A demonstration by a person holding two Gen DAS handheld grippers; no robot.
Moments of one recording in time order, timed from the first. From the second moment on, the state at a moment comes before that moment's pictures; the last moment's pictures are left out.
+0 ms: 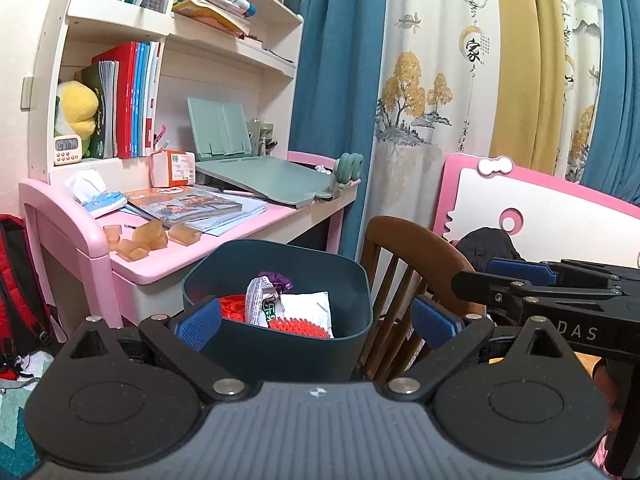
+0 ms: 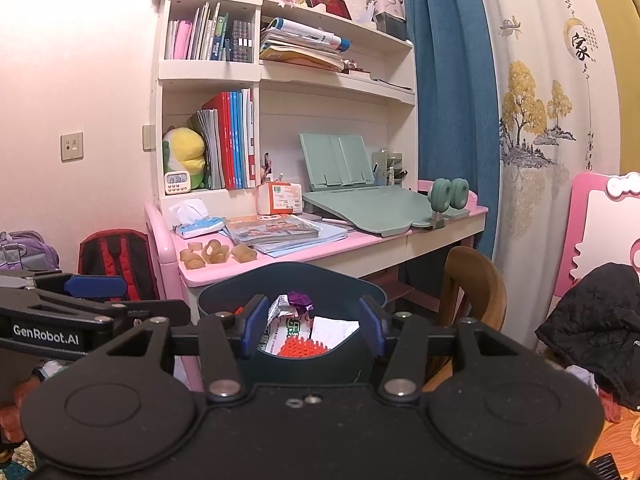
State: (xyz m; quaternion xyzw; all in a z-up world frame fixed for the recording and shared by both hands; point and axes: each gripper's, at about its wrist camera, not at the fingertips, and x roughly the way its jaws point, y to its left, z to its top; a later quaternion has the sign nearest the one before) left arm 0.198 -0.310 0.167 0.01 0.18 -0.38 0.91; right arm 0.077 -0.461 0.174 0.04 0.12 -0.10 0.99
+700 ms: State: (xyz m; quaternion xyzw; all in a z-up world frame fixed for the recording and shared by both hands) left arm 0.197 -0.311 0.165 0.01 0.17 -0.37 0.91; right arm 0.077 -0.460 0.172 0.04 0.12 -0.09 0.99
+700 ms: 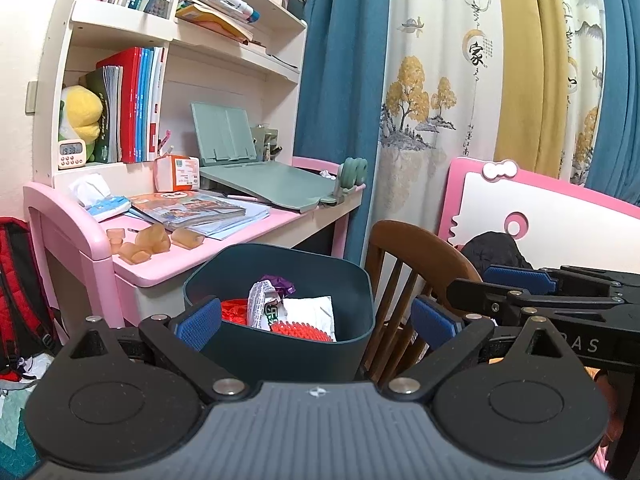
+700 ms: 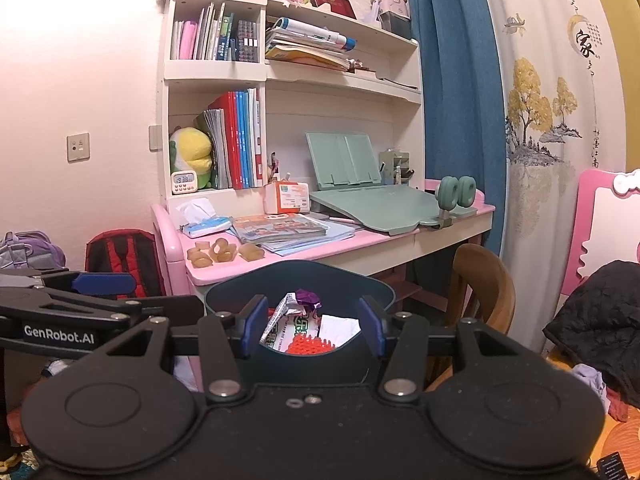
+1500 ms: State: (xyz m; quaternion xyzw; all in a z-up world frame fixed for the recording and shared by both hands) left arm 0.190 -0.306 0.160 0.00 0.15 -0.36 0.92; right arm 0.070 -0.457 0.171 0.04 0.11 -0.08 0.99
